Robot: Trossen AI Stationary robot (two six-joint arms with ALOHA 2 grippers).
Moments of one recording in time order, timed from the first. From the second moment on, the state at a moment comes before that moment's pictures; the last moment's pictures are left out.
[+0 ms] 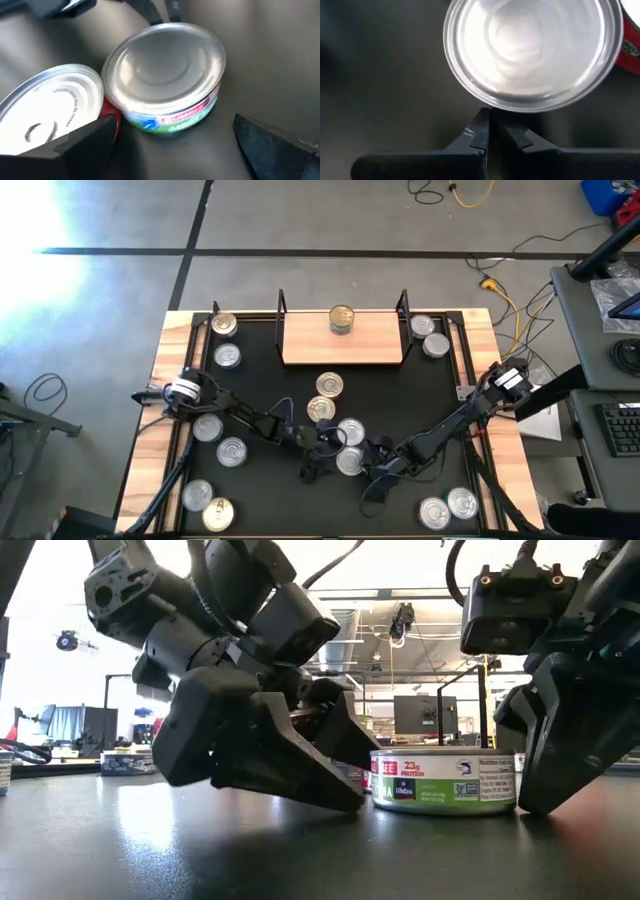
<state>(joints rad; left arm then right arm) -0.28 2.04 0.92 0.56 0.01 0.23 0.56 1.82 0.92 -0.16 0.19 0.80</state>
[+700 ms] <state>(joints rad) -0.24 2.17 1.03 0.62 0.18 0.20 0.51 1.79 0.92 -0.20 0.24 0.69</state>
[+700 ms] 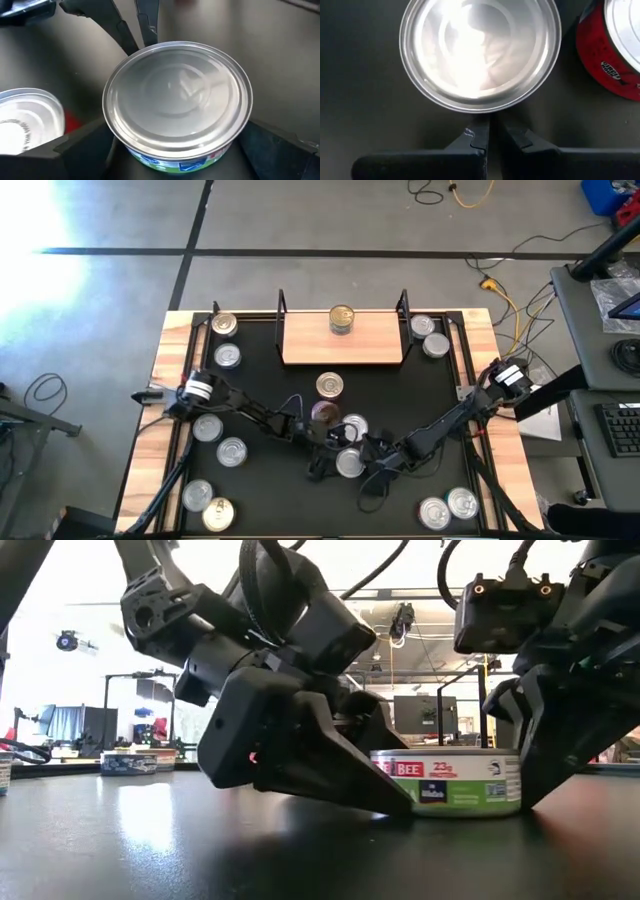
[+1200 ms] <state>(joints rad) -0.25 2.28 1.01 0.95 0.19 0.05 0.51 1.79 0.92 -0.21 0.26 0.61</state>
